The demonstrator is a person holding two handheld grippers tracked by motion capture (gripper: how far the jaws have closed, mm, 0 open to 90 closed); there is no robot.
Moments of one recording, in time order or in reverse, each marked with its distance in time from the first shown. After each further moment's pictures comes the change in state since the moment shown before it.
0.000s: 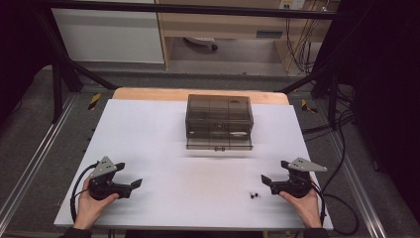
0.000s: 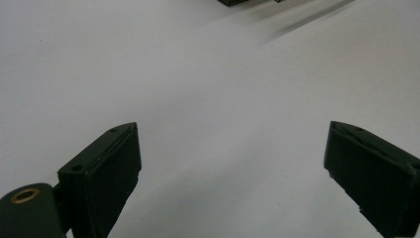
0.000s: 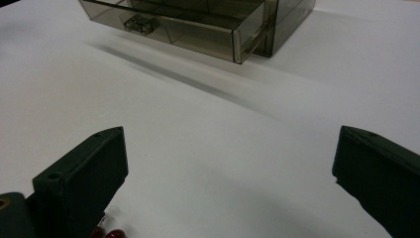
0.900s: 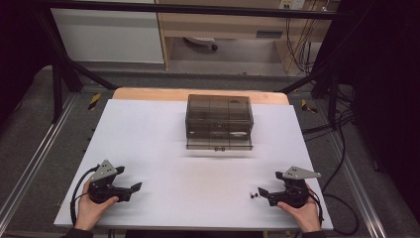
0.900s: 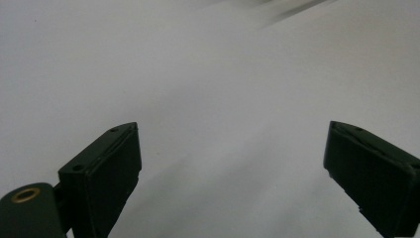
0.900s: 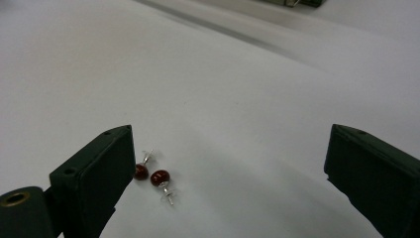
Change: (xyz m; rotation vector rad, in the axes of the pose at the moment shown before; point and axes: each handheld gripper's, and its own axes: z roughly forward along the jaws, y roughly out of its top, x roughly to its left) left arm -0.003 -0.009 0.000 0.023 0.005 -0.011; right arm 0.018 -0.015 -0.003 0.131 0.073 -0.034
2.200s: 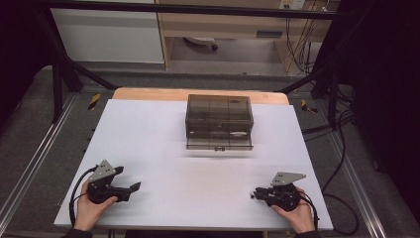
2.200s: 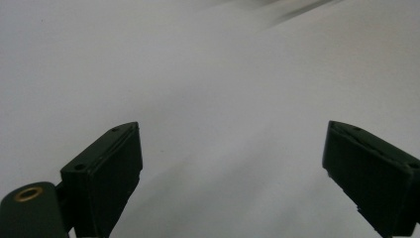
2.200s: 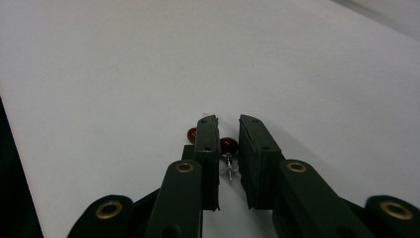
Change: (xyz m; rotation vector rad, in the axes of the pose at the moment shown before) left arm 0.001 -0.001 -0.002 -0.006 0.005 -0.004; right arm 0.017 -0.003 0.013 0.139 0.143 -0.124
